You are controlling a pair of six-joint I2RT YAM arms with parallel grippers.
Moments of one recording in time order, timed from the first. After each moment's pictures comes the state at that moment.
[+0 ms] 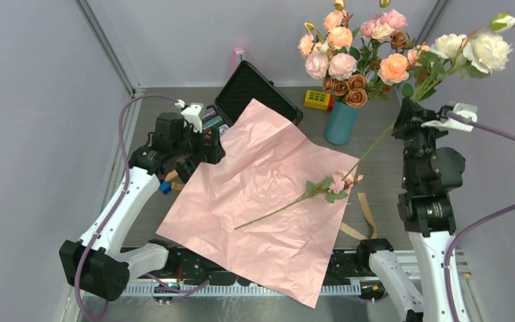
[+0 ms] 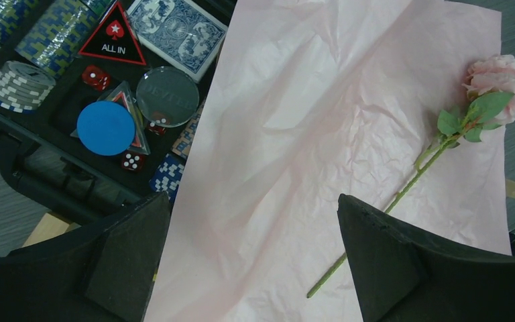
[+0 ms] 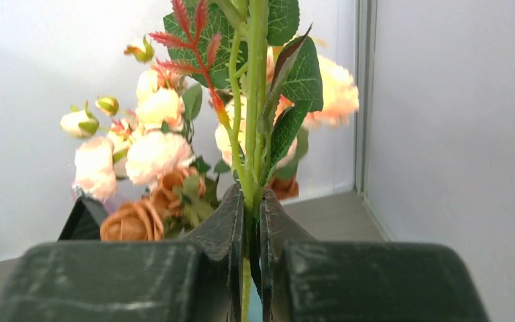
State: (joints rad) left arm -0.32 1.14 1.09 -0.58 0.20 -0.17; right arm 0.06 0.63 0.99 -0.08 0.25 0.14
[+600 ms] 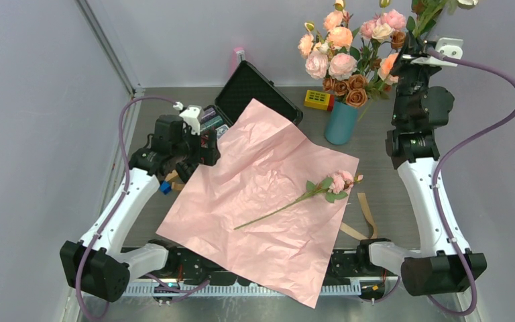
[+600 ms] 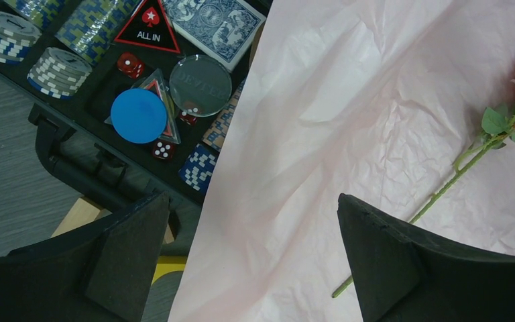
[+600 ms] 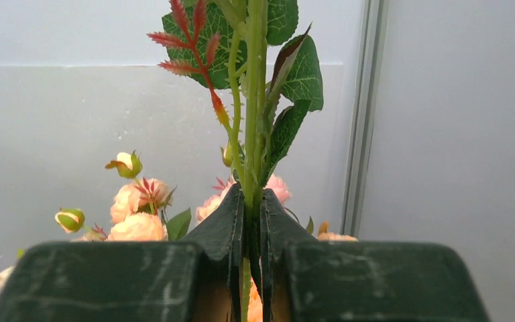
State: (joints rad) left arm -0.30 1.13 1.06 -0.59 0.13 -0.12; right arm 0.06 1.12 1.27 0.40 0.24 -0.12
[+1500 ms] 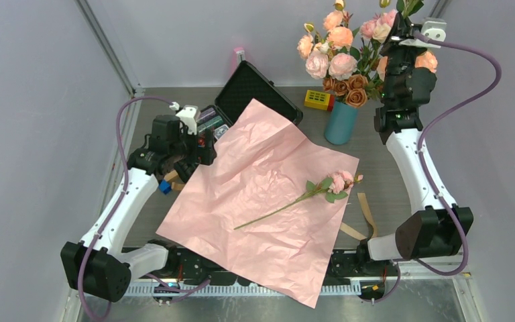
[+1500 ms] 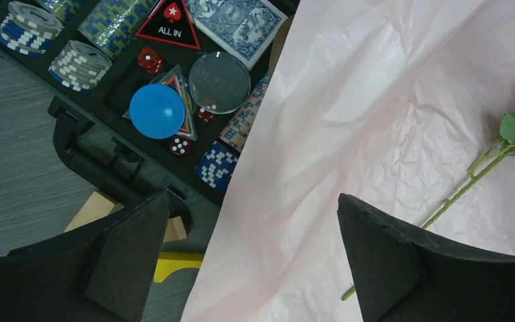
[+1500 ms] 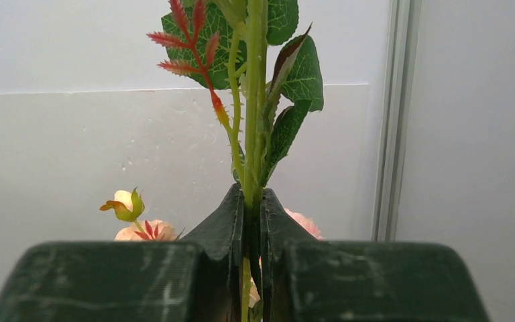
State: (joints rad) left arm -0.27 1.13 1.05 -0.59 0.12 -0.10; right arm 0.06 1.38 1.39 0.65 0.22 -0.10
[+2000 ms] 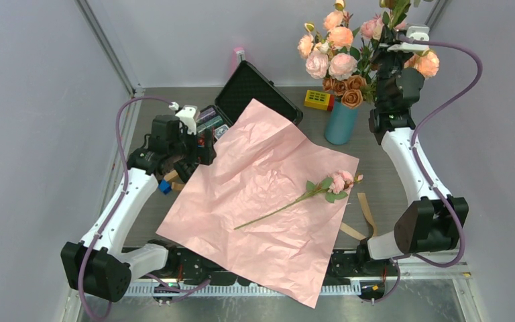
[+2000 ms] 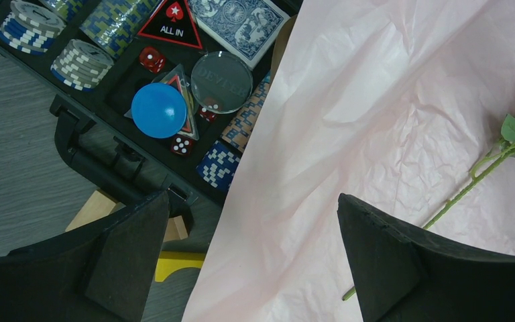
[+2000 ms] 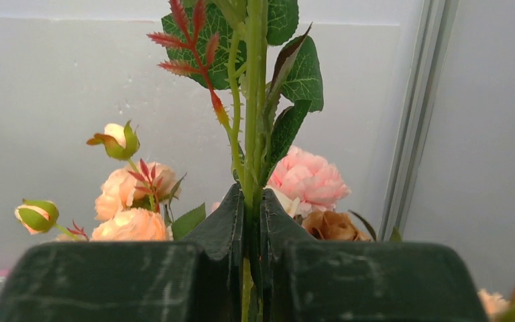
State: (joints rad) left arm -0.26 1.13 1.05 -0.59 0.12 -0.10; right arm 0.06 1.43 1.33 0.64 0.19 -0.10
